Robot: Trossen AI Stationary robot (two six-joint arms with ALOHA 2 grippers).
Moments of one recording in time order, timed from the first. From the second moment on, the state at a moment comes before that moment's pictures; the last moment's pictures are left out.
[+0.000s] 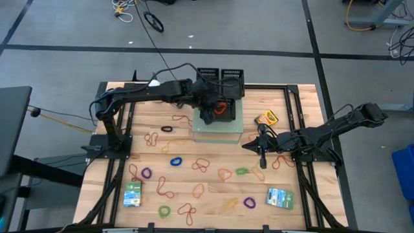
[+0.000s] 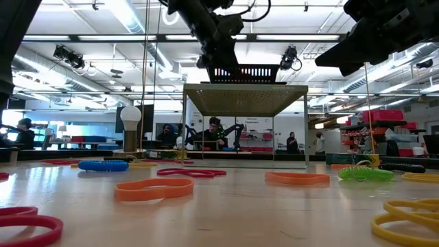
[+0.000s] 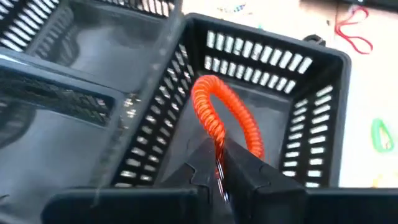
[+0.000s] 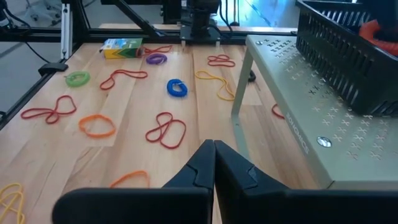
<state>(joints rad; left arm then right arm) 0.23 1.79 1.64 -0.65 -0.09 -0.01 0.30 0.90 0.37 0.17 0.32 0.08</state>
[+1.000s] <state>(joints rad) -0.01 1.39 1.26 -0.42 -0.19 0.12 0.30 0.90 0.37 0.23 0.32 0.04</state>
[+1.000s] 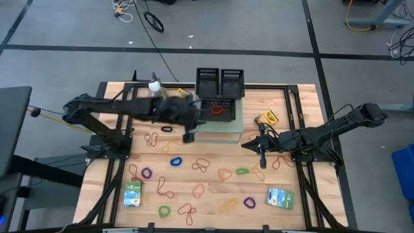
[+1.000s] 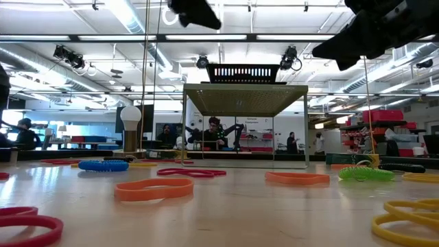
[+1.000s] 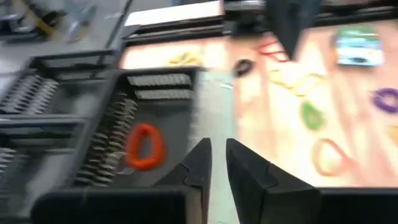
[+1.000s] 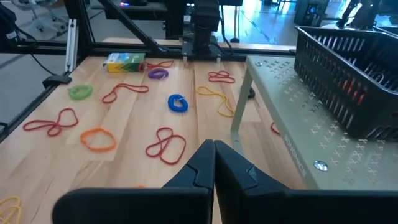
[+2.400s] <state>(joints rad) -0.25 1.49 0.29 1.16 -0.09 -0.08 0.57 1.18 0.86 -0.80 0.54 1.00</state>
